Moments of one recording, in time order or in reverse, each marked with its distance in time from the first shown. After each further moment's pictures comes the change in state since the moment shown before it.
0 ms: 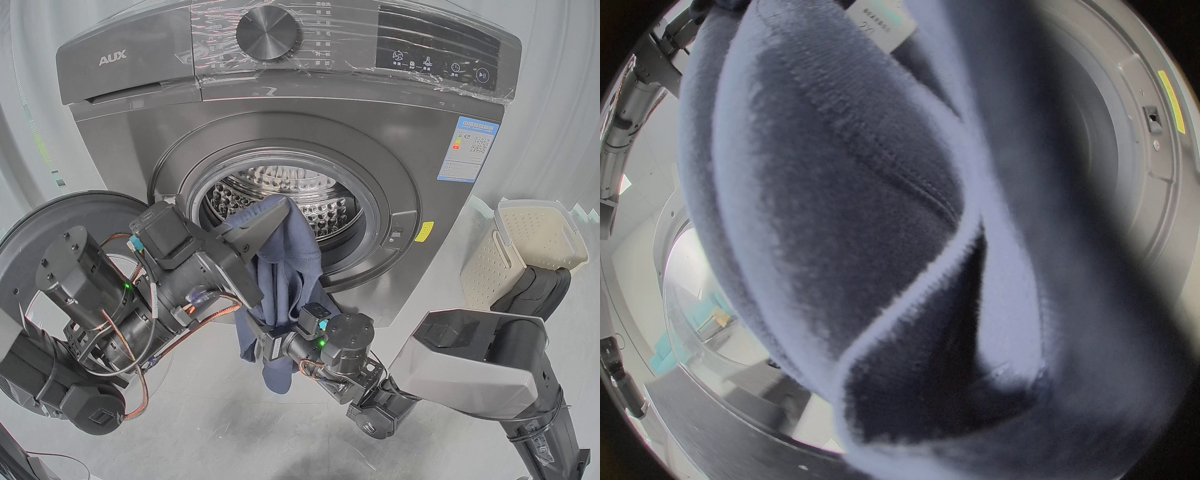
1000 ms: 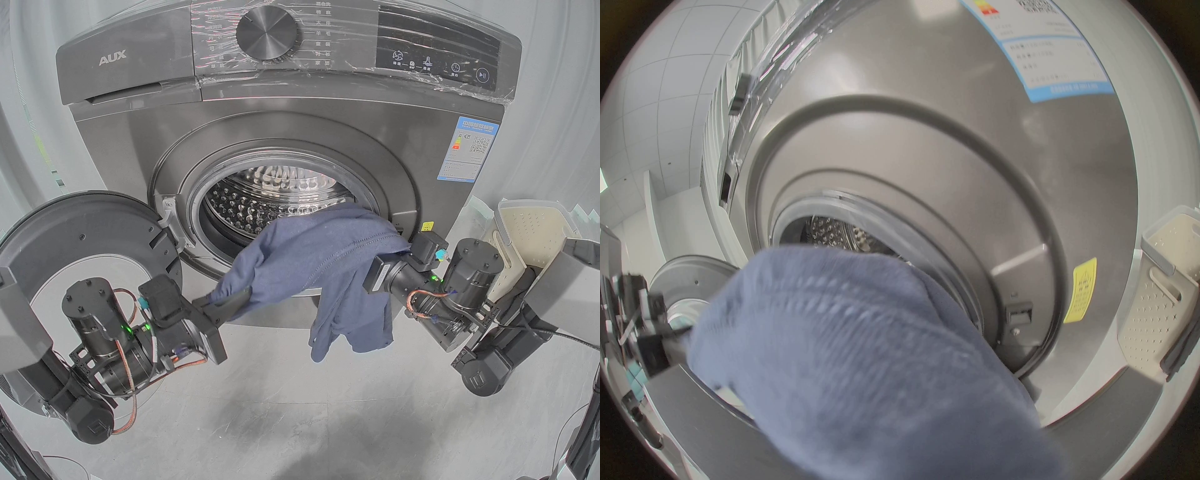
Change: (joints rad) left arm 0.176 0.097 0.234 0.002 -0.095 0.130; right arm -0.219 -0.458 0.363 0.006 0.008 -0.004
